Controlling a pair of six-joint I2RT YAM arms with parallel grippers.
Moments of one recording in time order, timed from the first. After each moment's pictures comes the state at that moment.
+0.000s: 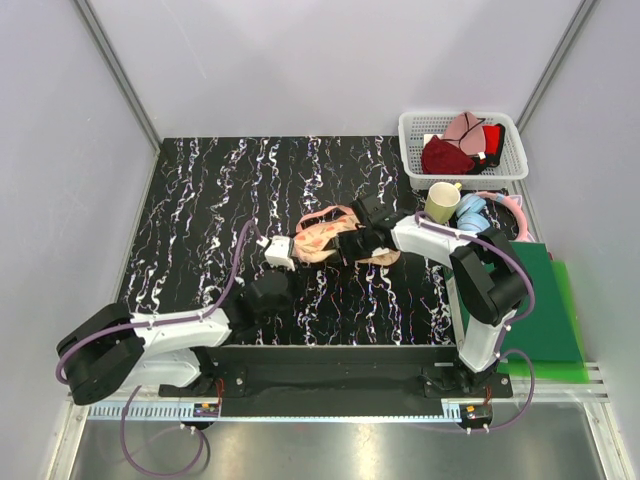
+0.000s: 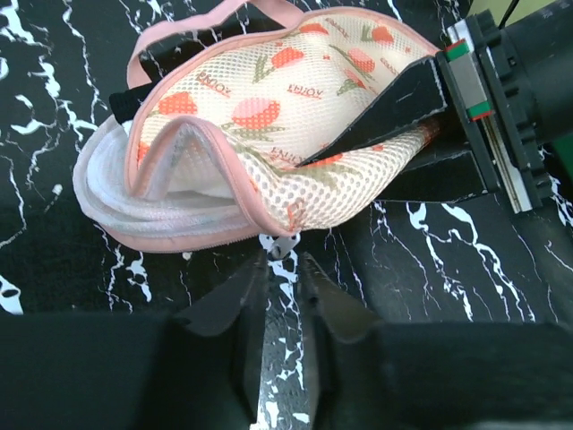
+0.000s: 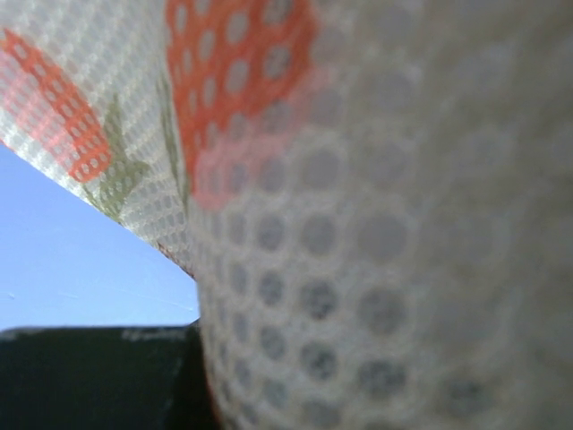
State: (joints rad) left arm -0.97 1.17 0.36 0.45 -0.49 -0.51; right arm 0.61 1.81 1.15 -0.38 -0.43 1.90
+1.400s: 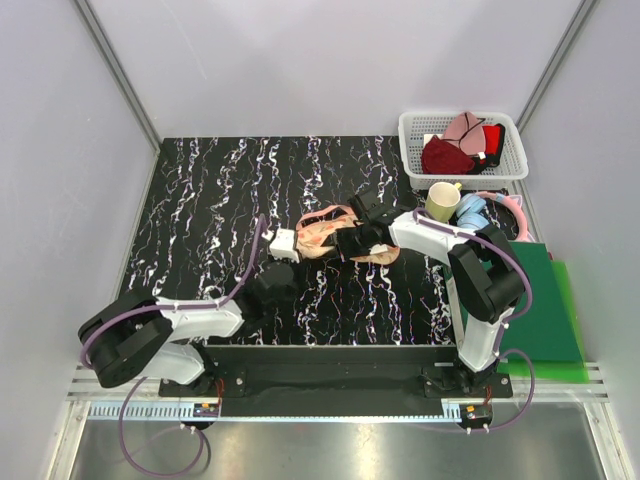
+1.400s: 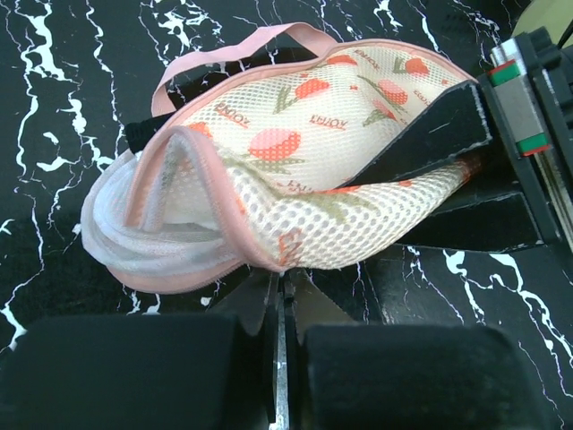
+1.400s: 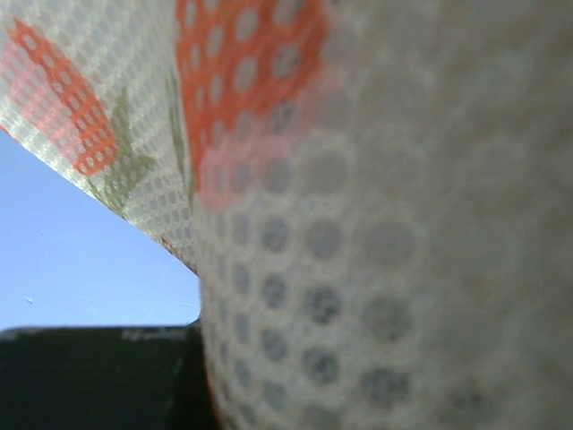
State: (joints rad) left arm -0.92 1.35 0.40 0.61 -0.53 -0.44; right arm 0.61 1.84 1.21 -0.42 -0.44 1.94
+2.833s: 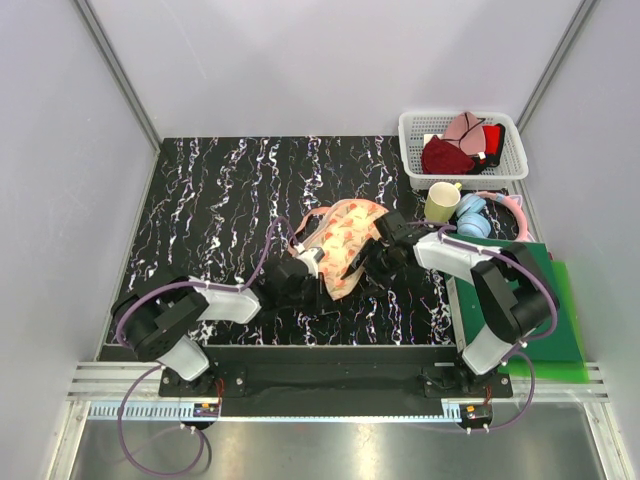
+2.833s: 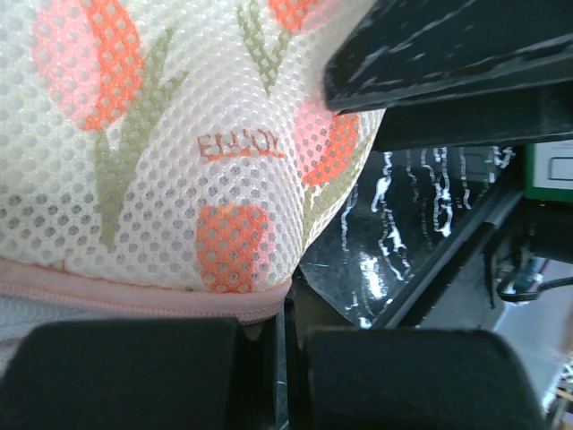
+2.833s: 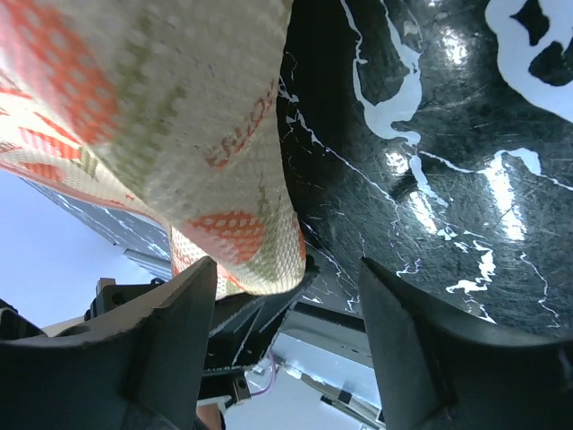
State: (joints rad) left arm -0.86 1.55 0.48 0.40 0.23 -0.78; right arm 0.54 1.65 0.91 -0.42 -0.39 1.20
